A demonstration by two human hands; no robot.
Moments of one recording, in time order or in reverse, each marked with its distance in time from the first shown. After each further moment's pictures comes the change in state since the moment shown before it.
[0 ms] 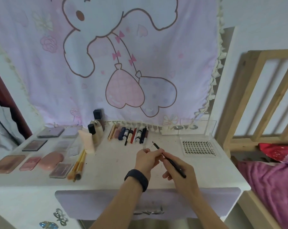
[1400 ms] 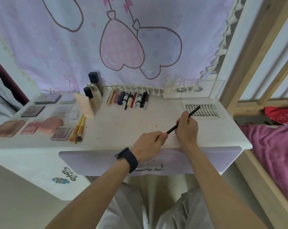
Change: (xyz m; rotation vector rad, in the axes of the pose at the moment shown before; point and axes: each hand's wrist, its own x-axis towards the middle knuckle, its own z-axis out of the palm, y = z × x) left_hand -0.034 -0.033 -0.034 1.212 -0.349 0.452; right_hand 0.039 0.026 0.008 -0.074 0.395 0.195
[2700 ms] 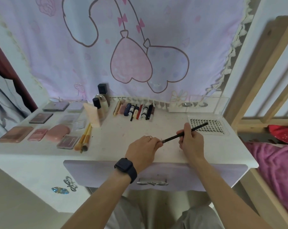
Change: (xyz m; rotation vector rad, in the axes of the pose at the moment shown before) left_hand 0.005 -0.033 -0.012 0.497 0.263 0.078; right_hand 0.001 -0.005 -0.006 0.067 -0.109 0.037
